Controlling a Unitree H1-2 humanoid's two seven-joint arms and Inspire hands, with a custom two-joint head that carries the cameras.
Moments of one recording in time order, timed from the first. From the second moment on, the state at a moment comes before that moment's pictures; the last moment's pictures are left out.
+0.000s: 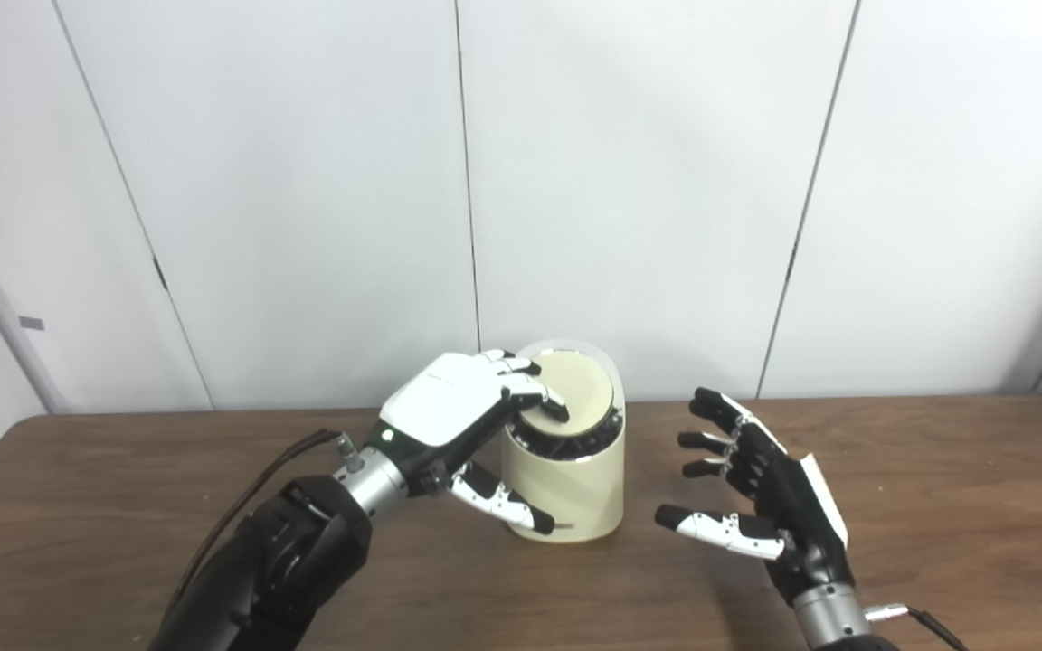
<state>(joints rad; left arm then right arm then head) -0.63 0.34 -0.37 0.06 0.81 -0.24 -0.23 -0.23 -0.08 -0.04 0.00 -0.05 -0.10 0.02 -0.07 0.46</state>
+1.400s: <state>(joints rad) -0.67 0.35 -0.49 0.05 1.01 -0.18 -0.22 -0.22 -0.08 -0.04 -0.04 -0.04 -0.08 0.02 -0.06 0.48</state>
